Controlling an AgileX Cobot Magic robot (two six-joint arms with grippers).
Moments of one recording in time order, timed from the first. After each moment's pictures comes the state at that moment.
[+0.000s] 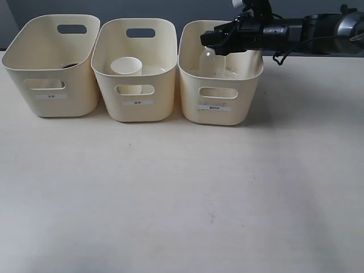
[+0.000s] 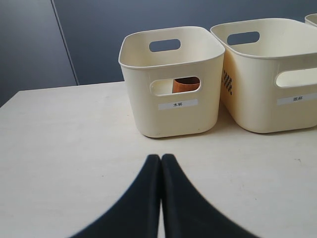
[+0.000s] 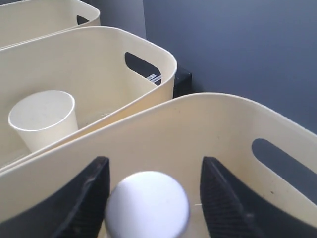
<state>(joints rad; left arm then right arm) -0.16 0.00 0.00 0.04 0.25 0.03 0.26 2.28 -1.65 1.69 0.75 -1.97</state>
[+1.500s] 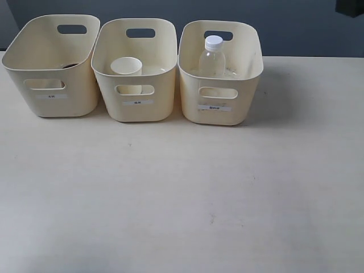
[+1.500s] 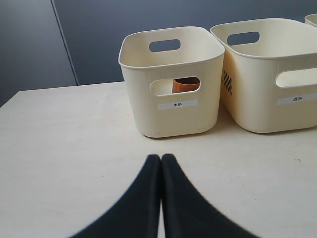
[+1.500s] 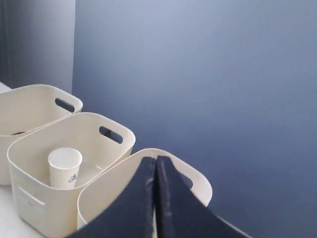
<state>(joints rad) -0.16 0.00 0.00 0.04 0.25 0.03 0.23 0.99 -0.85 1.46 0.42 -1.69</state>
